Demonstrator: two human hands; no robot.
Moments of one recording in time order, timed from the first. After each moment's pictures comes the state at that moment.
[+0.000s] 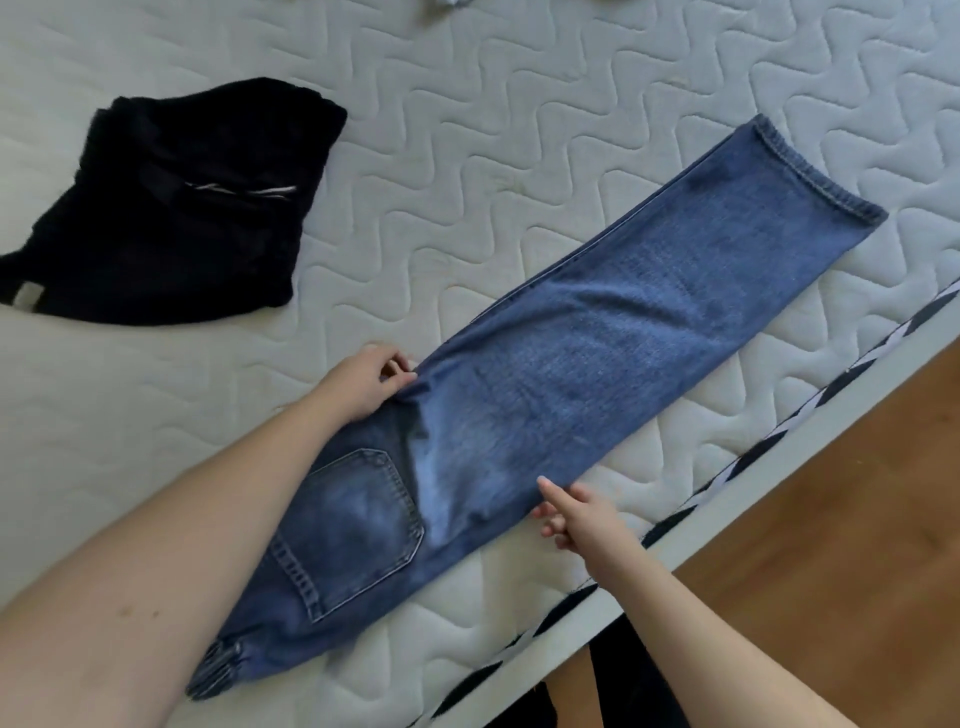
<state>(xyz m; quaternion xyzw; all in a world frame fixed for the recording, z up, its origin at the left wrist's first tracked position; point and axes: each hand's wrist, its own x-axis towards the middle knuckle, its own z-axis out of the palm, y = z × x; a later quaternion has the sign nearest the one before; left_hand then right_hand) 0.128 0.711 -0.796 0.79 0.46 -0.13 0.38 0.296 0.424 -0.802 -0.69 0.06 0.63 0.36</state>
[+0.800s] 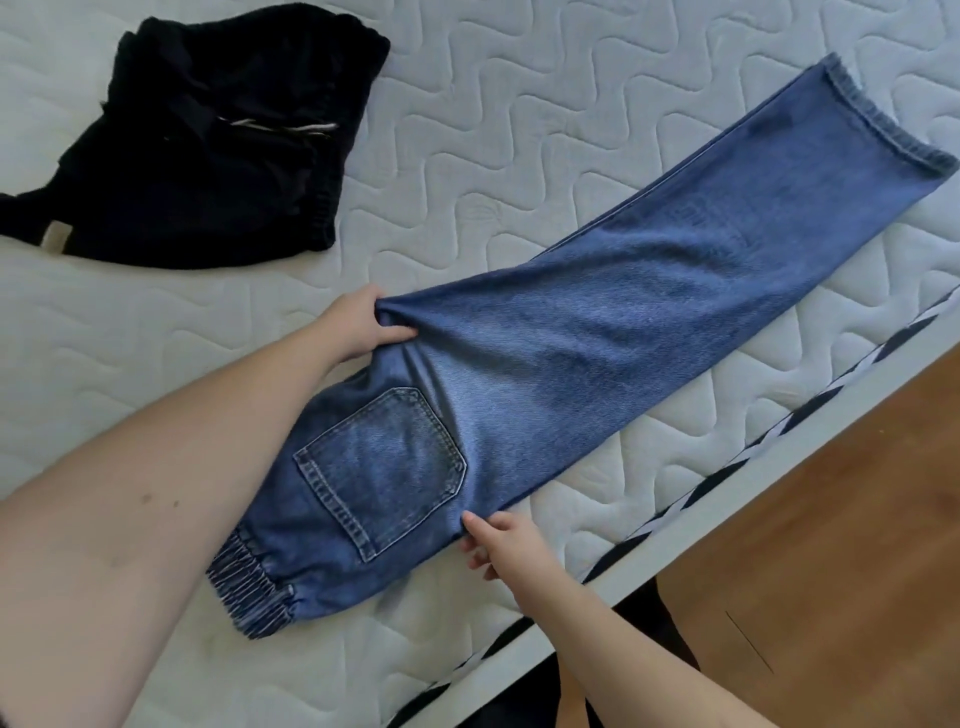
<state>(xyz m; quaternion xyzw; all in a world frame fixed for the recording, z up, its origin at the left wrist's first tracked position) 0.073 0.751 -0.802 0.77 0.51 -0.14 0.36 0.136 0.429 -0.797 -0.67 0.00 0.68 0.29</state>
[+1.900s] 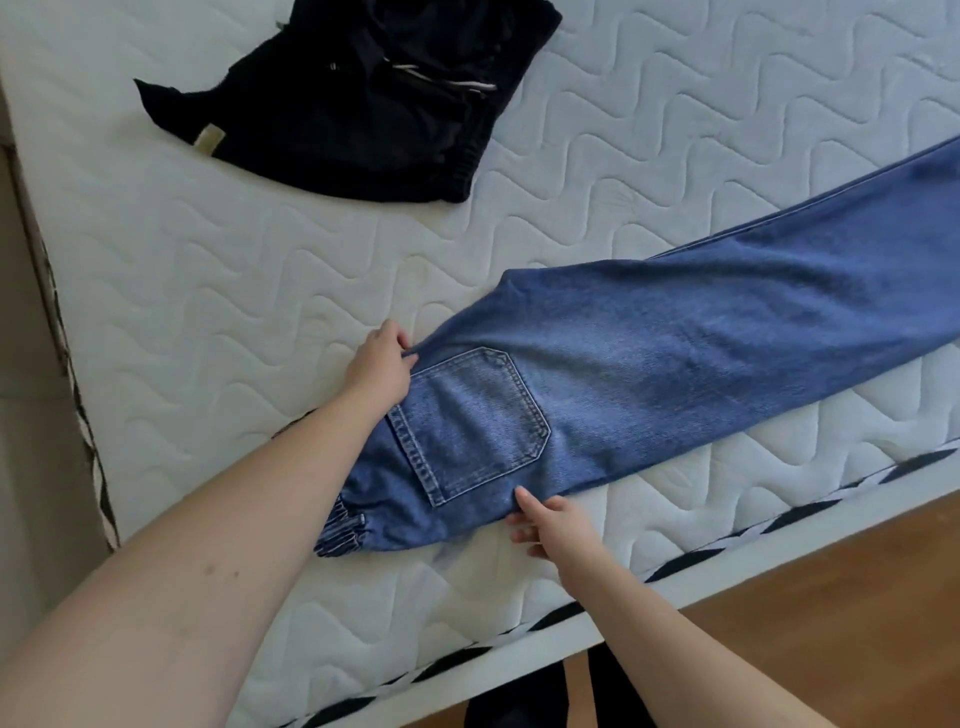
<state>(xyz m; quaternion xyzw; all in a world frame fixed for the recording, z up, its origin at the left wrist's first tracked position) -0.065 0.672 -0.825 0.69 0.66 -0.04 0.30 0.100 0.436 -0.811 -0.71 0.00 0.66 0.24</state>
